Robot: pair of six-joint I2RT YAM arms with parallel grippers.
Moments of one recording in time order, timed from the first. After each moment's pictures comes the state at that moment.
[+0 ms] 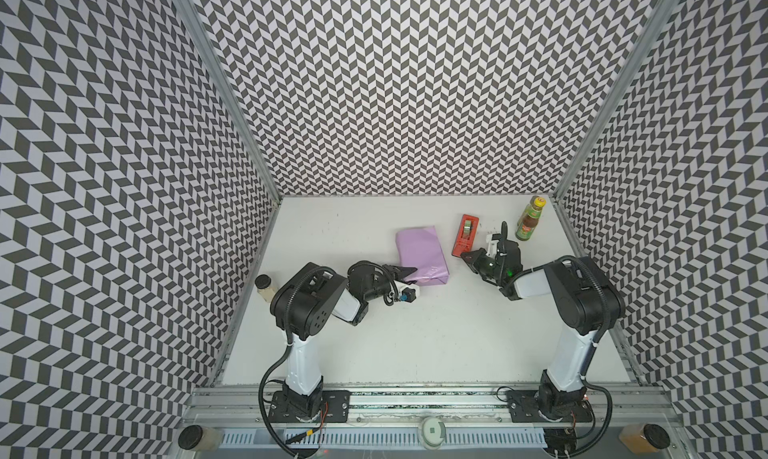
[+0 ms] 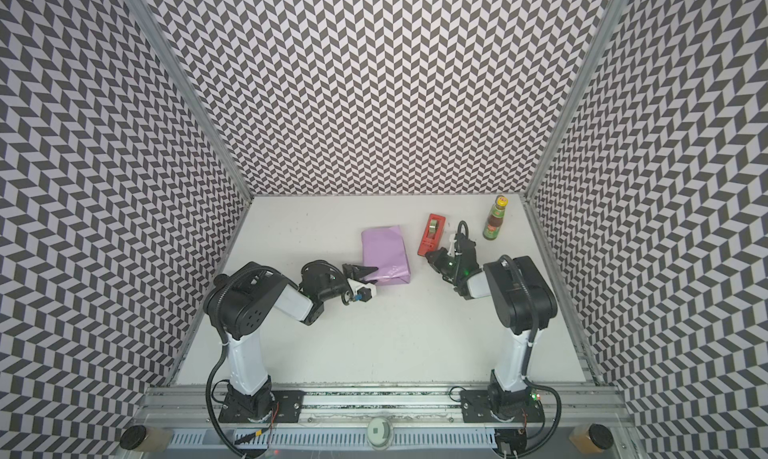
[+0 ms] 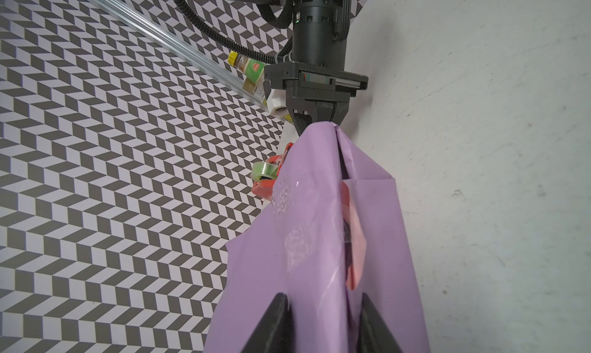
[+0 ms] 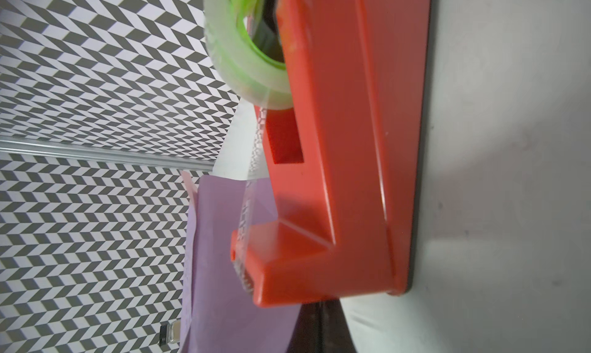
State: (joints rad) left arm -0.47 1.94 0.58 1.12 0.63 1.15; right arm 0.19 1.90 0.73 0.67 -0.41 1.00
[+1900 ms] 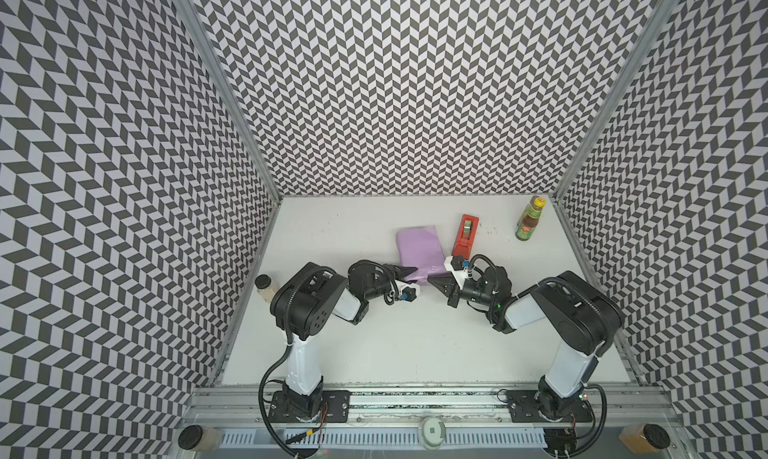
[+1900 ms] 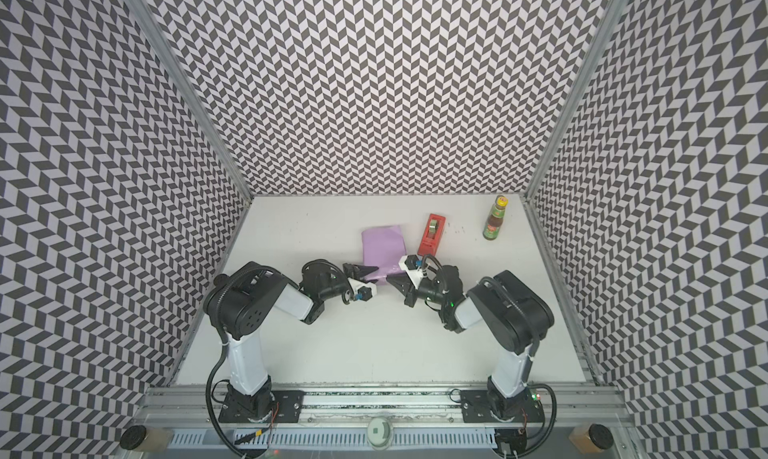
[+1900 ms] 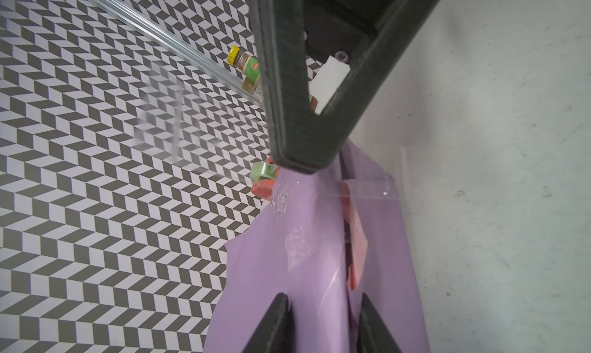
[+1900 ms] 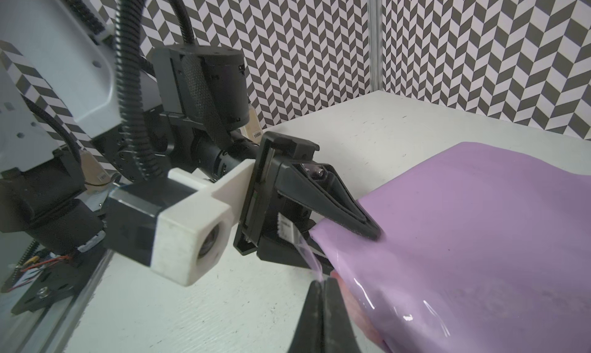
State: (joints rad) left arm -0.47 1.94 0.59 1.11 0.63 1.15; right arm 0.49 1.82 0.48 1.23 -0.70 0.07
